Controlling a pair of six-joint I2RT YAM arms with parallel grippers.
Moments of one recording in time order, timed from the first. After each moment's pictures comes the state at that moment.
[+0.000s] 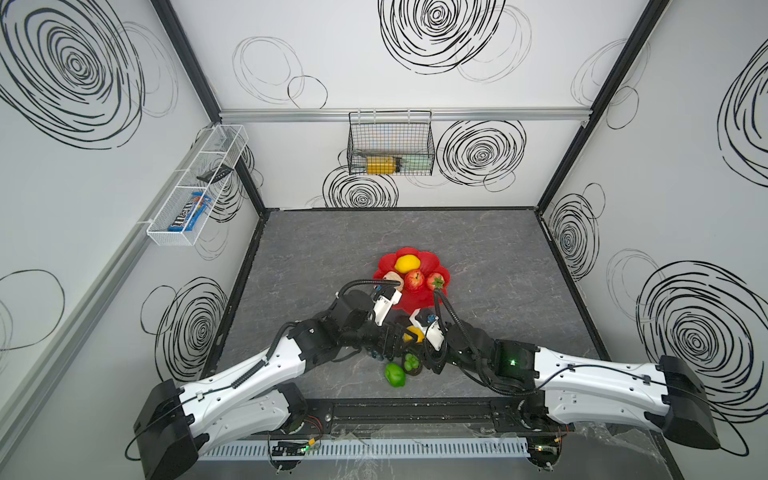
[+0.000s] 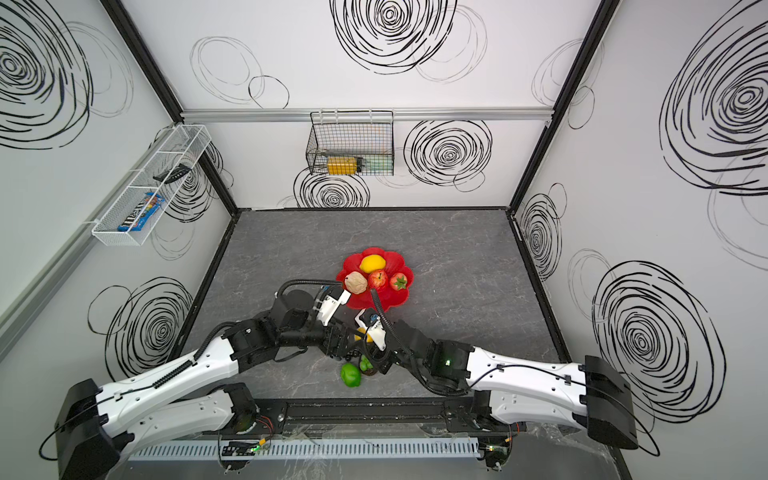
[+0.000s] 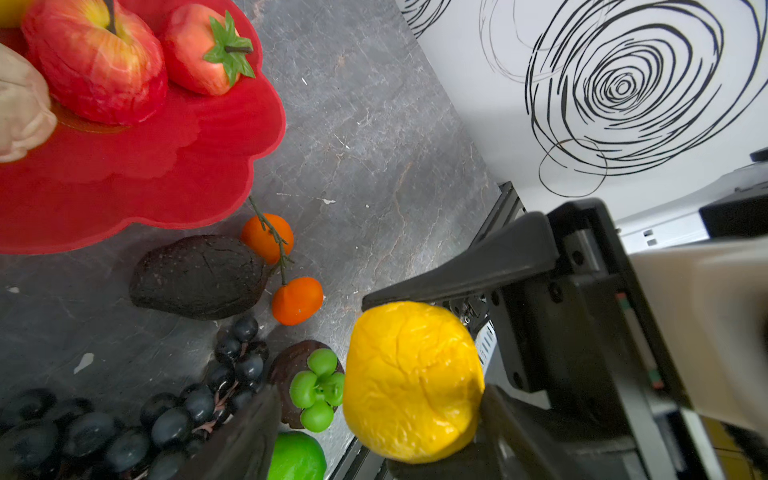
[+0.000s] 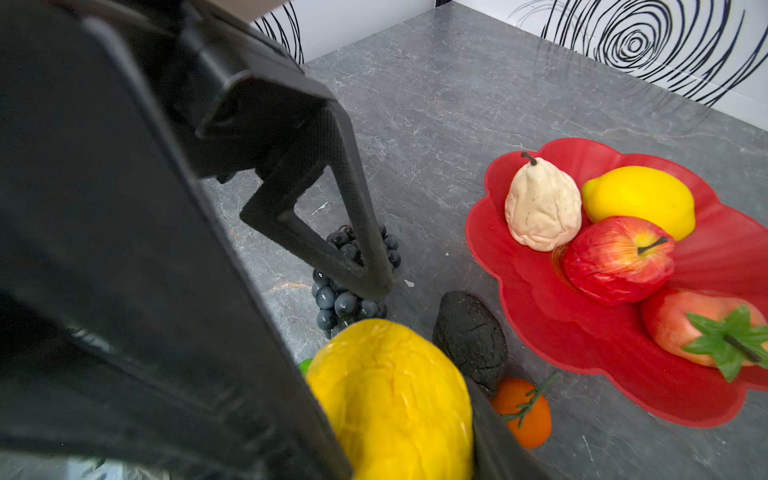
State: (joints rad) left arm -0.85 1.01 0.67 -0.27 0.41 -0.55; right arm 1.24 1.01 0.58 -0.09 0.20 0.19
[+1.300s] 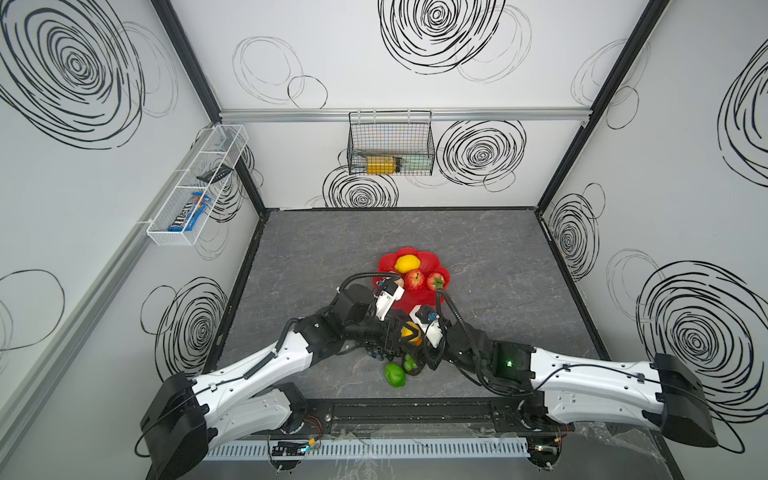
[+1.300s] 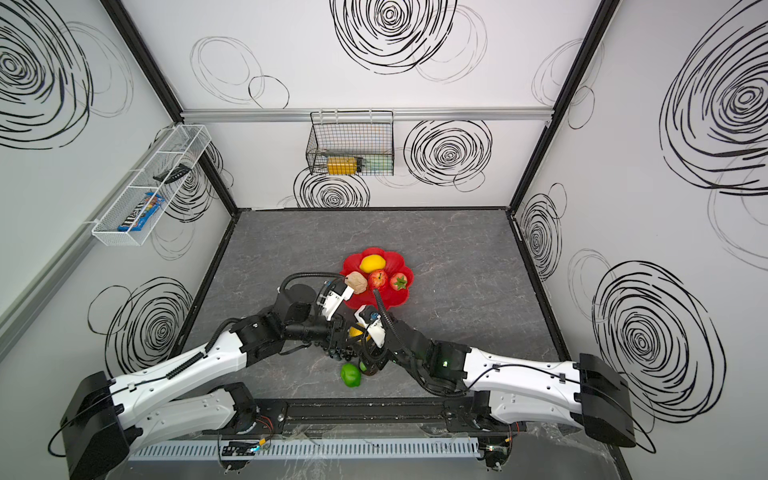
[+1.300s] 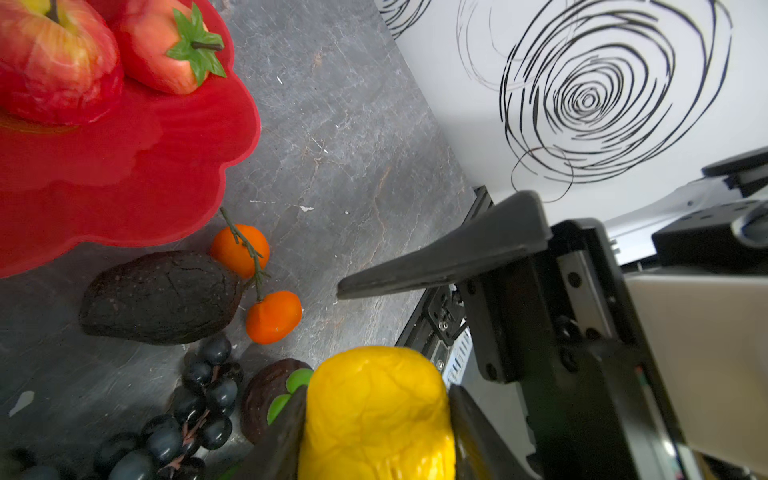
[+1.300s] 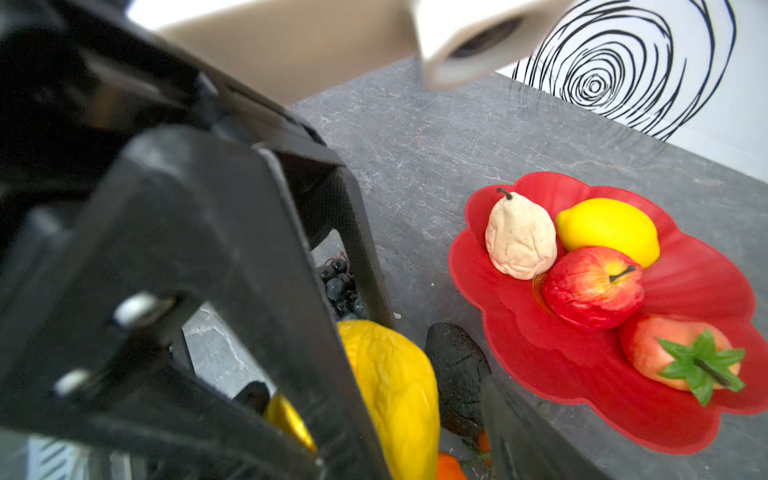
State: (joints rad) left arm -0.76 1.06 0.65 -0.16 0.51 -0.59; right arm 1.23 1.01 0.56 0.03 0.27 0.21
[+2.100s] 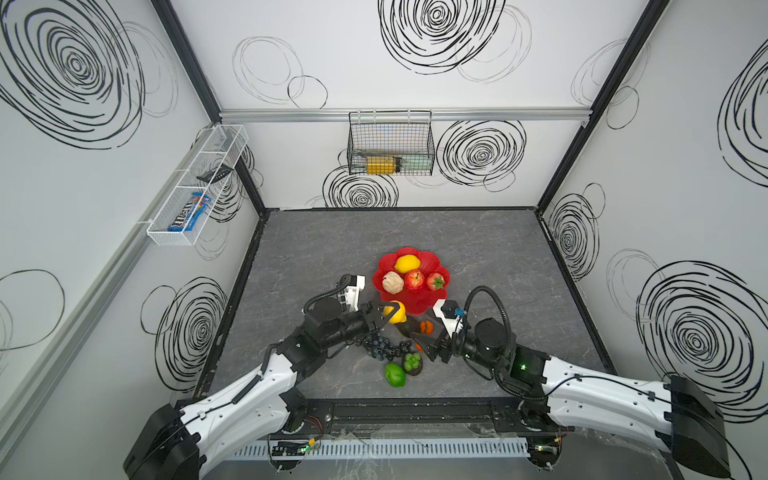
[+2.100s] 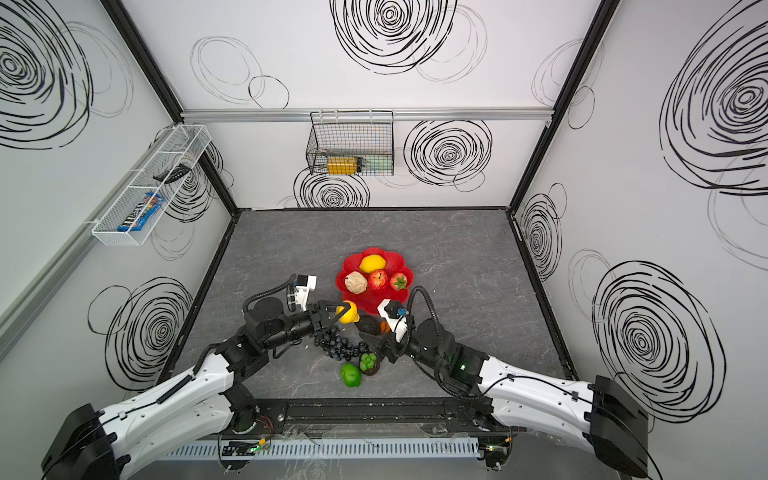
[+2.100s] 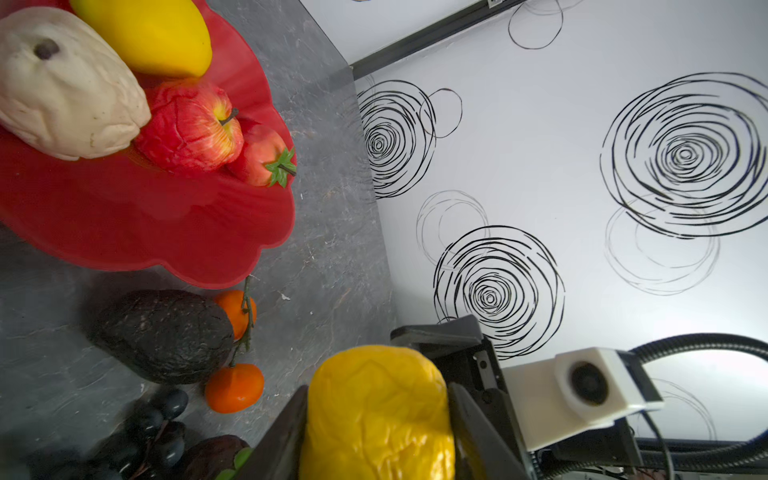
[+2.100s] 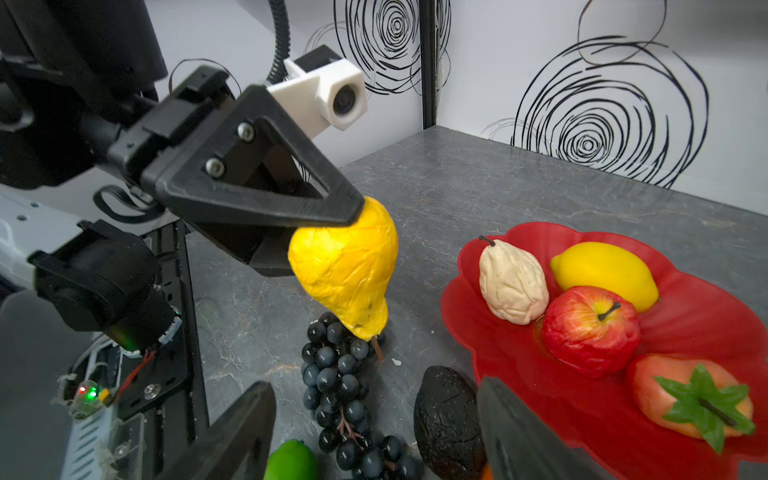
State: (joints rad) left arm -0.66 0.86 0.38 0.28 0.39 -1.18; right arm 1.07 0.89 0.34 0.35 0.05 0.16
